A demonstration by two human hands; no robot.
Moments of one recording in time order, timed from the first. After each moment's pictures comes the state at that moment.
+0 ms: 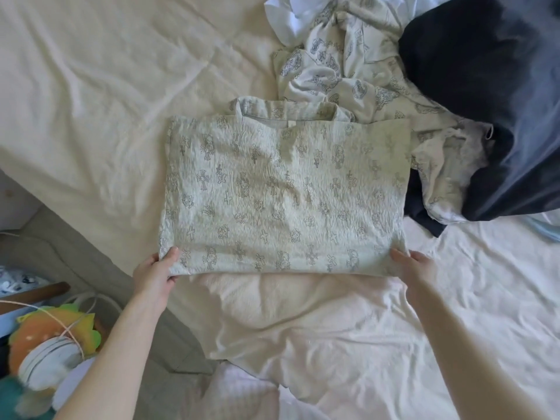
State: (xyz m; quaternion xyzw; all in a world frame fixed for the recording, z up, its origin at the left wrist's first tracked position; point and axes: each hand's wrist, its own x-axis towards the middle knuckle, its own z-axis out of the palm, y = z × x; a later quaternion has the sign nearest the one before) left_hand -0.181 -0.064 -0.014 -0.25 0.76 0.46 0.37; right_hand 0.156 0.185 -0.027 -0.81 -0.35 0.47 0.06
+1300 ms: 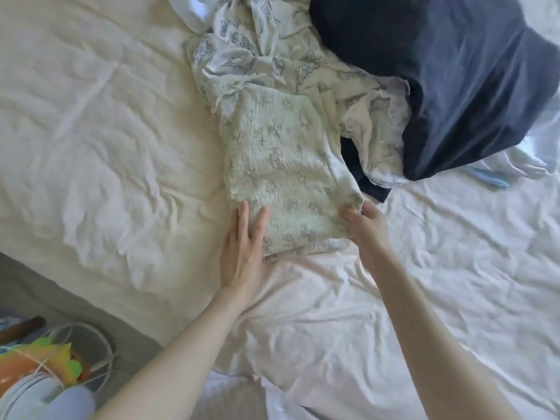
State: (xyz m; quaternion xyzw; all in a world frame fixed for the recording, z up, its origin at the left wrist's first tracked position) left_hand -0.001 0.058 -0.013 0.52 0.82 0.08 0.23; right_hand 0.160 0.200 -0.003 -0.70 -0.35 0.60 0.14
